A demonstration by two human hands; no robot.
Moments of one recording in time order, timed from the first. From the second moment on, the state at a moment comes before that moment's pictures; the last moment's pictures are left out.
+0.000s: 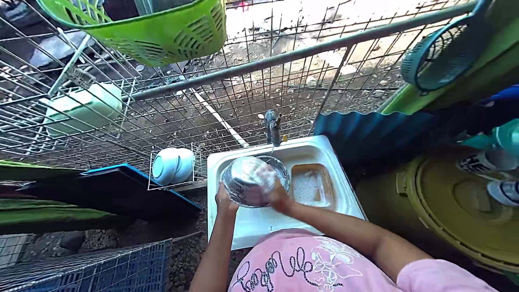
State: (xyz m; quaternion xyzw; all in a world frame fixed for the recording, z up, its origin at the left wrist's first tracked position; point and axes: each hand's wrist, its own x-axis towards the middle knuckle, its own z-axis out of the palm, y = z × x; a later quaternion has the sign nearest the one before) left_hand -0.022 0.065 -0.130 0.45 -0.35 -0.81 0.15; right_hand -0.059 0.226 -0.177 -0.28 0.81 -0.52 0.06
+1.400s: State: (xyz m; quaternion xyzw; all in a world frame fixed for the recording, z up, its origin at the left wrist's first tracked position) left_hand 0.010 0.066 -0.088 0.17 -0.78 -0.60 -0.09; right_hand -0.133 0.212 -0.109 -0.30 0.81 -0.46 0.22
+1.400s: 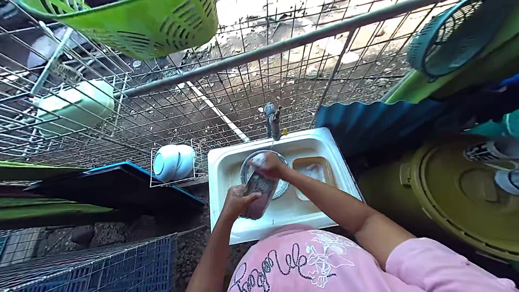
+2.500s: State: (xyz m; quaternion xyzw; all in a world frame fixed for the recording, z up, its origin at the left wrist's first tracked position) left_hand -0.026 0.026 -0.210 0.17 -0.85 -0.28 -0.41; right_hand -0.120 0.388 -0.301 -0.18 0.87 -0.05 0.45
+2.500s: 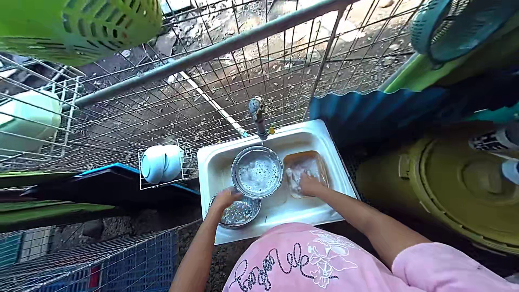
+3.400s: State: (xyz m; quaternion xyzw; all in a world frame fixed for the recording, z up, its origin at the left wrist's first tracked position) left_hand -0.059 0.039 -0.237 0.39 -0.88 -0.24 -0.15; right_hand -0.103 0.406 -0.288 -0.04 0.91 -0.09 0.41
